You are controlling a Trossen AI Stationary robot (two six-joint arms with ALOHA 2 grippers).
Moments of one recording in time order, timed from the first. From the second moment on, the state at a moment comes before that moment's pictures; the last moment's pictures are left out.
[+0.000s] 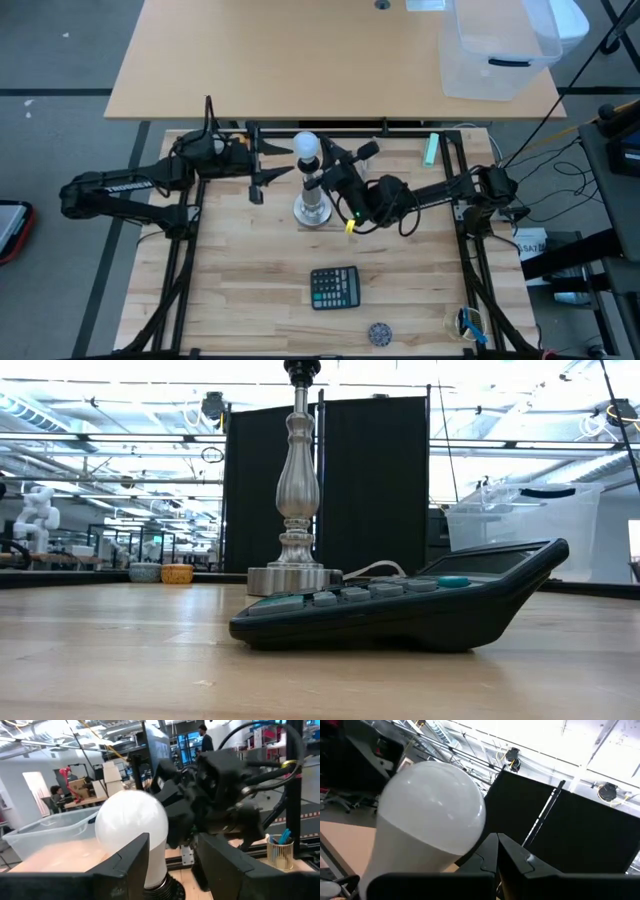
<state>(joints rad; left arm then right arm) 0.22 1.00 0.95 0.16 0.17 0.22 0.11 1.80 1.31 1.24 1.01 -1.17</state>
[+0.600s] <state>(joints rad) 0.29 1.03 0.95 0.17 0.17 0.21 0.16 1.80 1.31 1.22 1.02 -1.22</state>
